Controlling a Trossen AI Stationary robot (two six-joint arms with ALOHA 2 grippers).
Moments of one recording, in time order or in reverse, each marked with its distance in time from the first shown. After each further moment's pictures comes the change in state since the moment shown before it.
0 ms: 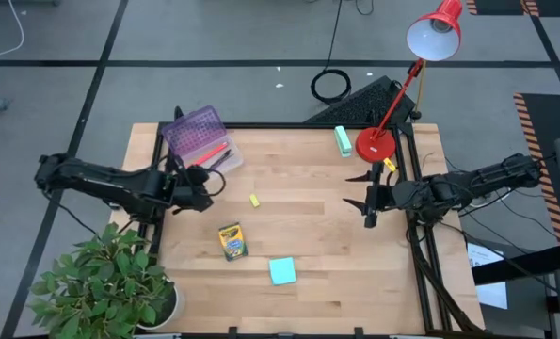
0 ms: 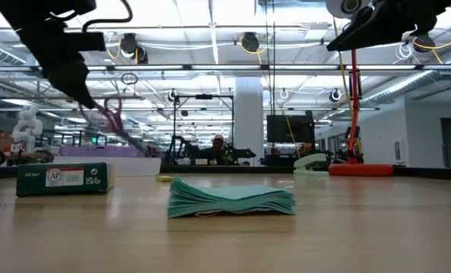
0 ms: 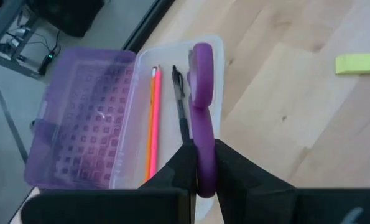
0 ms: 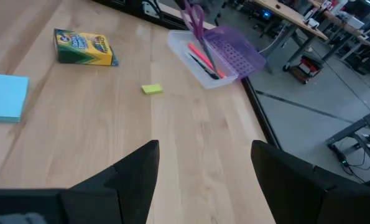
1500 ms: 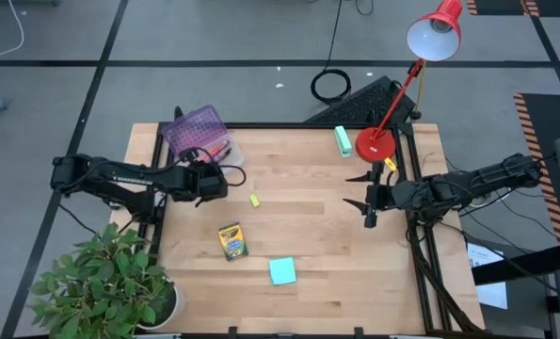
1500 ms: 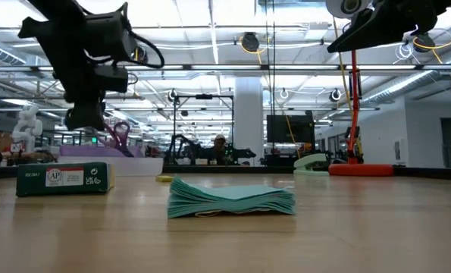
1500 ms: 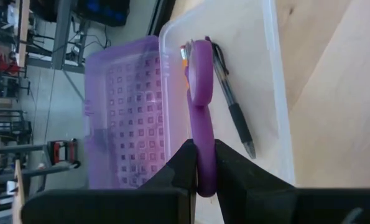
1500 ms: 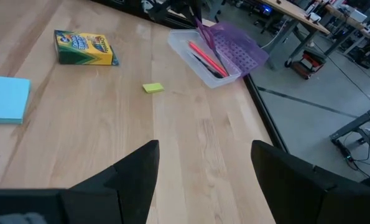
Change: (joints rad) left arm 0.211 0.269 -0.015 0.156 -0.089 0.366; right arm 0.000 0.000 0.000 -0.009 -0.002 0.030
